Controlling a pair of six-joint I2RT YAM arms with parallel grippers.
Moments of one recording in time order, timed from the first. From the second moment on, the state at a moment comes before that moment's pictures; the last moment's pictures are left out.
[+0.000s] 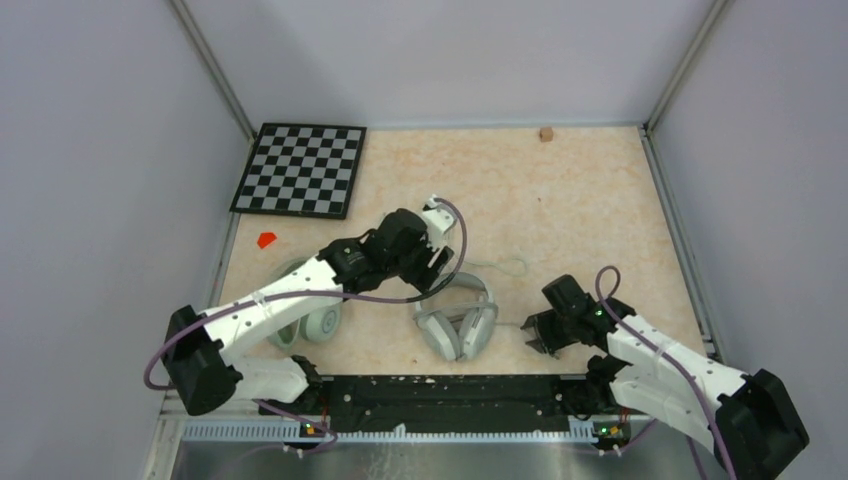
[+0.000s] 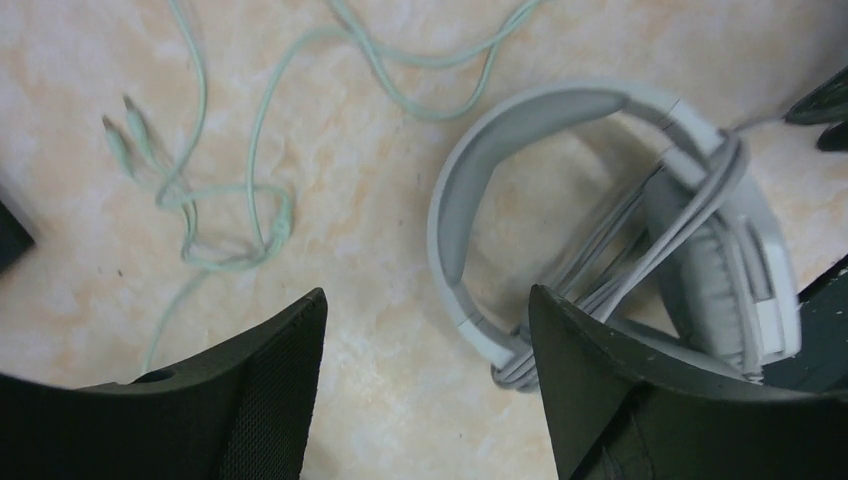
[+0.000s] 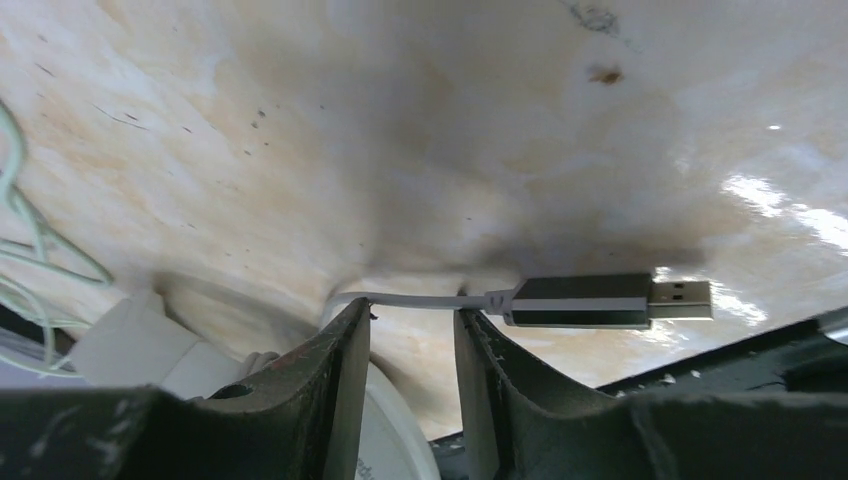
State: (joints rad) left arm -0.88 1.29 1.09 -0.53 -0.11 -0.03; right arm 0.60 0.87 0.35 -0.71 0.01 1.84
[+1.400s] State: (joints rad) left arm -0.85 1.53 0.87 -0.37 0.00 -0.32; right arm 0.57 1.02 0.42 -0.71 0.41 2.01
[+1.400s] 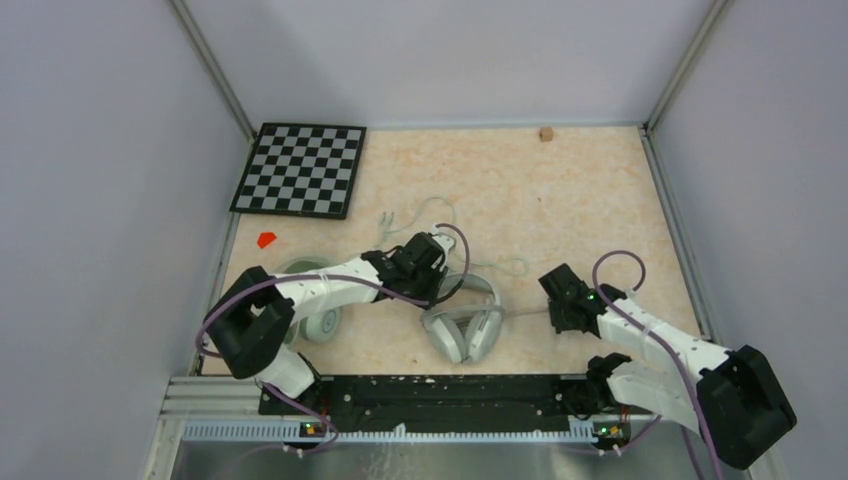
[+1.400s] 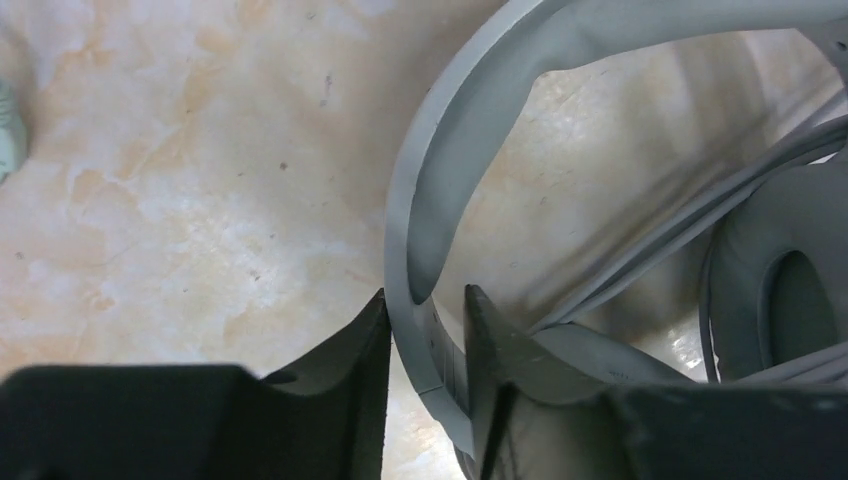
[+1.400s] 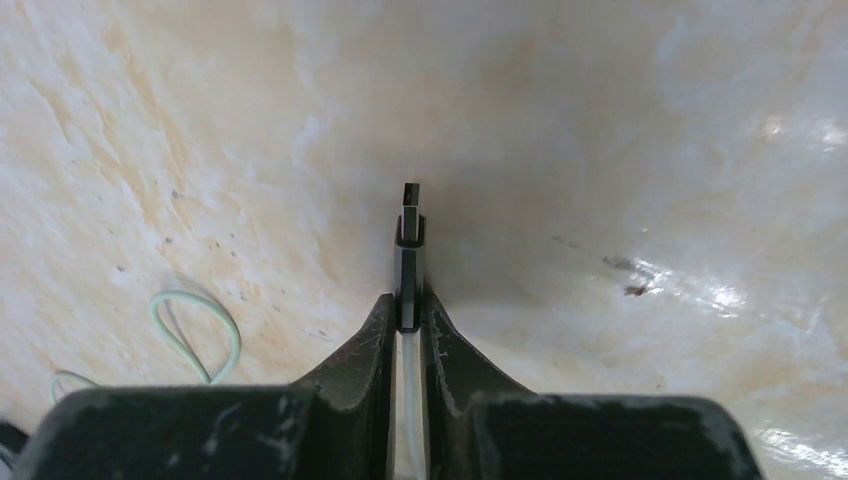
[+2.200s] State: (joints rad) left arm -1.02 1.97 1.38 -0.35 -0.19 -0.55; right arm 0.09 0.95 0.44 -0.89 0.60 1.72
